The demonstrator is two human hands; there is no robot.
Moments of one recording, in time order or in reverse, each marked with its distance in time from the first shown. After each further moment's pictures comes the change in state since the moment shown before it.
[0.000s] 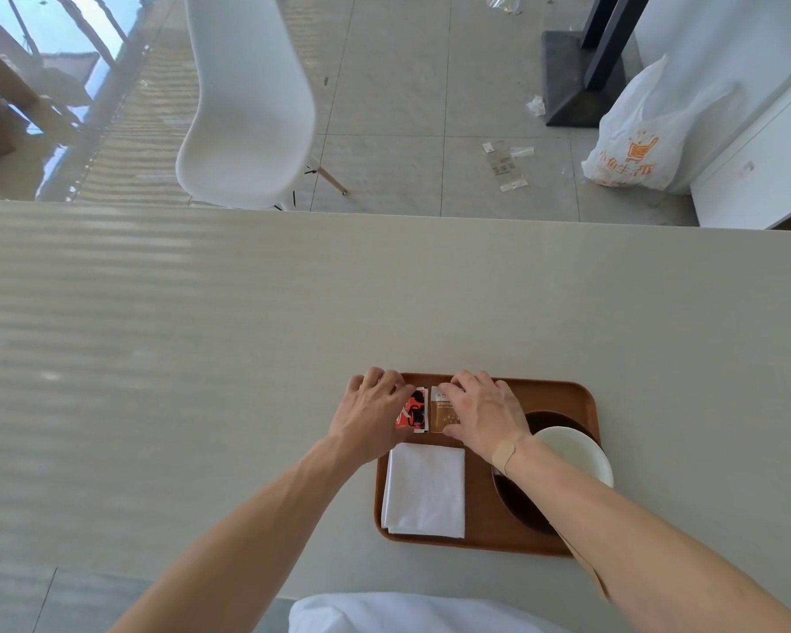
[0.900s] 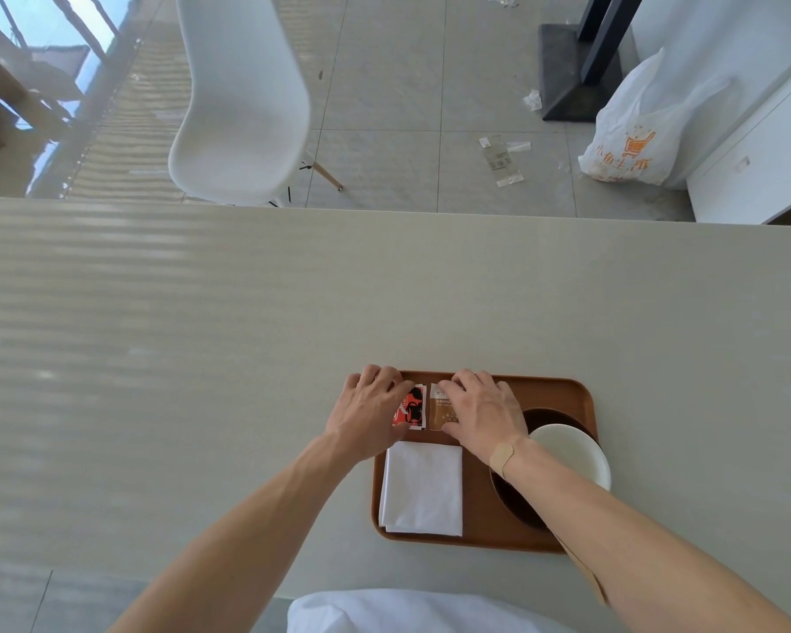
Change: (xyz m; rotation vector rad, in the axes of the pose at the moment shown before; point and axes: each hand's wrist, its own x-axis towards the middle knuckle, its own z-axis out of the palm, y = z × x) left_hand 0.001 -0.002 0.002 -0.034 -0.005 0.007; right_hand -0.004 -0.001 0.002 0.044 0.017 0.057
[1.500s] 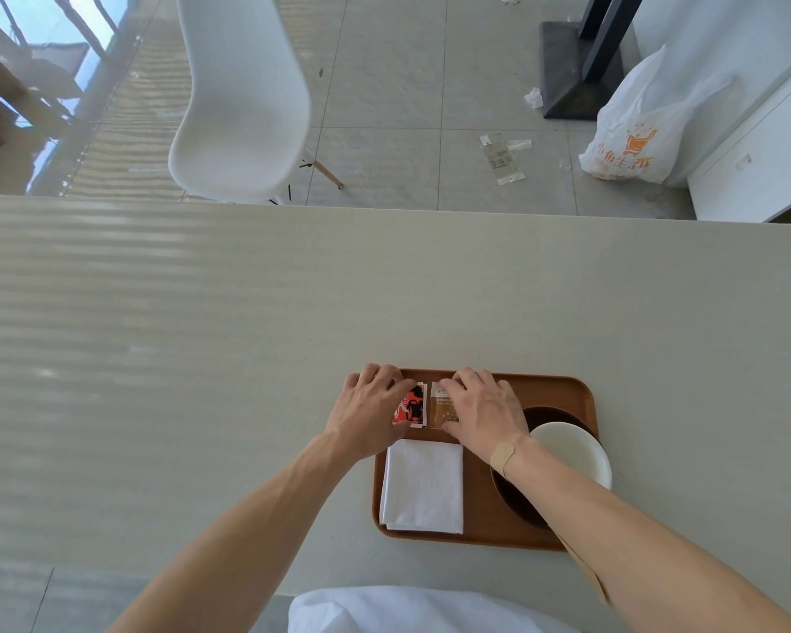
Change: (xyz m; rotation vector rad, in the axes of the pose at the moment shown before) left_hand -0.001 -0.001 0.003 -0.017 0.007 -0.004; right_hand -0.001 0.000 0.000 -0.004 0.004 -0.001
